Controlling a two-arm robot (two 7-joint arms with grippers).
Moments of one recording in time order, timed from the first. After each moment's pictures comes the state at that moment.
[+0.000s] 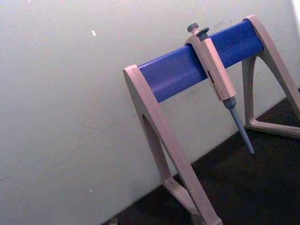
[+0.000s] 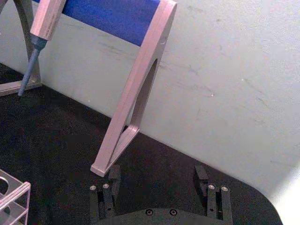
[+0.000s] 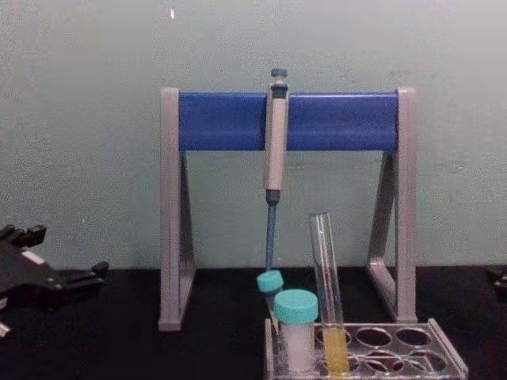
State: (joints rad) left arm -0.20 0.60 0.45 -1.41 -0.25 -0.12 0.03; right arm 0.20 0.60 -0.45 -1.41 0.25 -0.12 -0.03
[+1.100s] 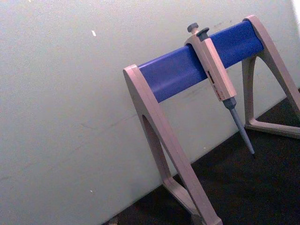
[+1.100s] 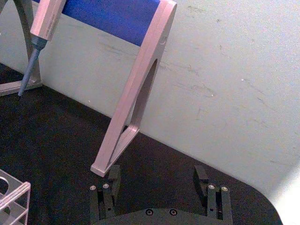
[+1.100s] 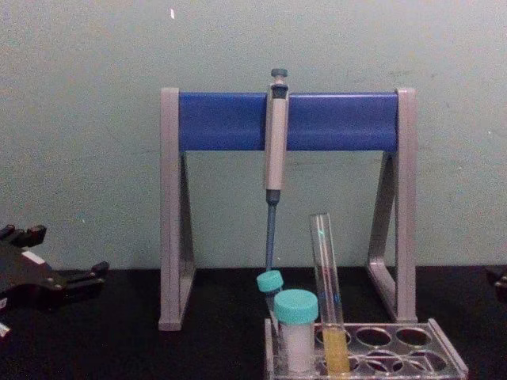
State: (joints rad) left arm -0.20 0.60 0.45 -1.41 -0.25 -0.12 0.03; right arm 0.20 0.60 -0.45 -1.41 0.25 -0.12 -0.03
